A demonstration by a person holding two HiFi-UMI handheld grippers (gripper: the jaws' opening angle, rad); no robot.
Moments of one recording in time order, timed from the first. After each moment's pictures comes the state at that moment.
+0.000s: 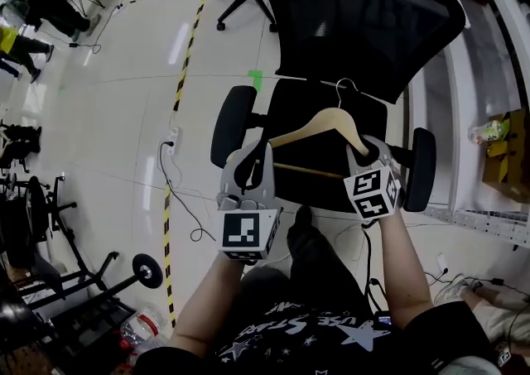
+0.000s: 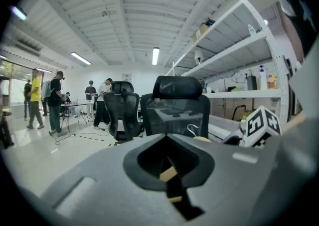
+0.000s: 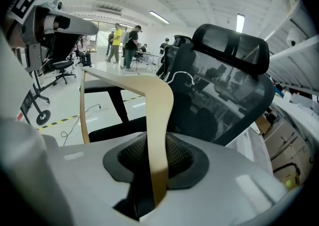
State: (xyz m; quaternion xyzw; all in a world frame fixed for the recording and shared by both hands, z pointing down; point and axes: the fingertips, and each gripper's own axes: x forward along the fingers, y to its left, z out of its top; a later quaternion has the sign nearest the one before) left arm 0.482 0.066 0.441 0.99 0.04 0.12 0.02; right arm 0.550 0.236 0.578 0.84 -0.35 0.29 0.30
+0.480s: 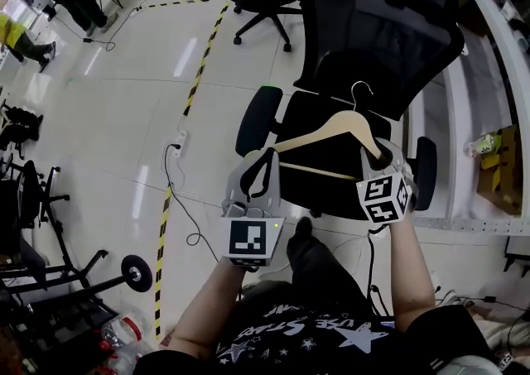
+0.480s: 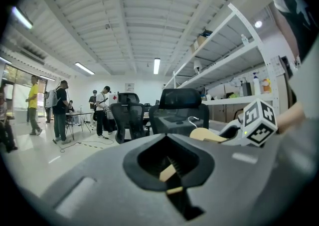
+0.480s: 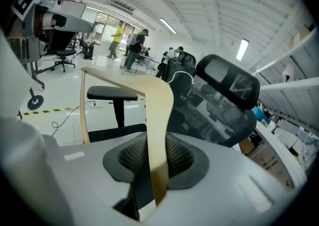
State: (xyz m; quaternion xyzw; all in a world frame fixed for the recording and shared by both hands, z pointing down) left arm 0.415 0.033 0.411 1.00 0.03 0.07 -0.01; right arm 0.528 0.218 0.517 0.84 -0.33 0.22 0.37
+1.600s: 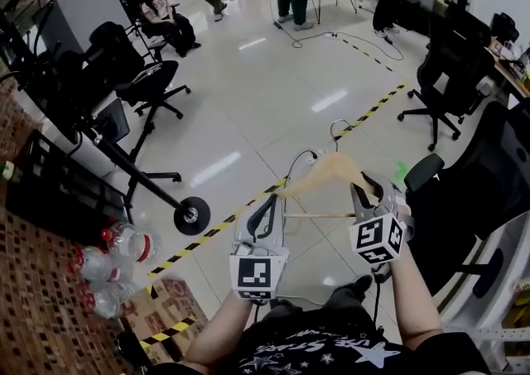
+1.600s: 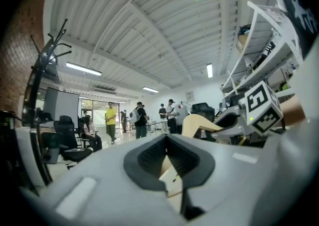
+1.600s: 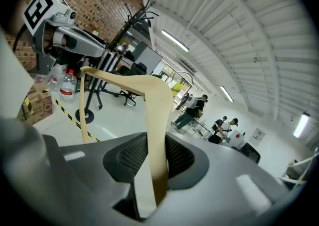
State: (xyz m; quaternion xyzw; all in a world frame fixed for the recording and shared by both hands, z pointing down) left arm 0.002 -0.156 0.344 0.94 -0.35 0.02 -0.05; right arm 0.179 -0.121 0.389 0.67 -0.63 -0.09 0.38
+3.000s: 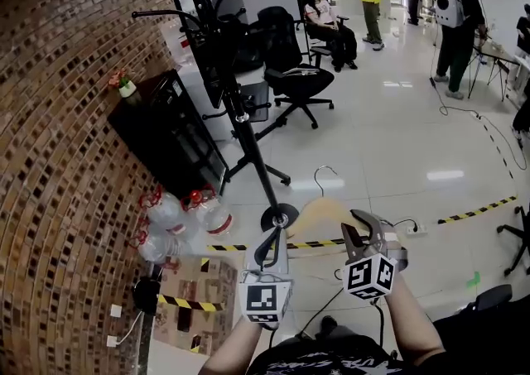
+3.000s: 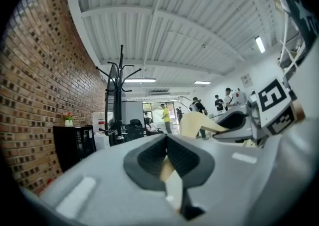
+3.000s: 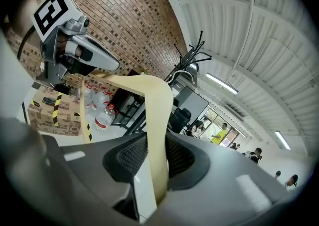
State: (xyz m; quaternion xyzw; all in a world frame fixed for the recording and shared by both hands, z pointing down) left arm -0.251 -0.225 0.325 0.76 -0.64 0.03 -0.06; right arm -0.117 -0.279 0.361 0.42 -0.83 -0.25 0.28
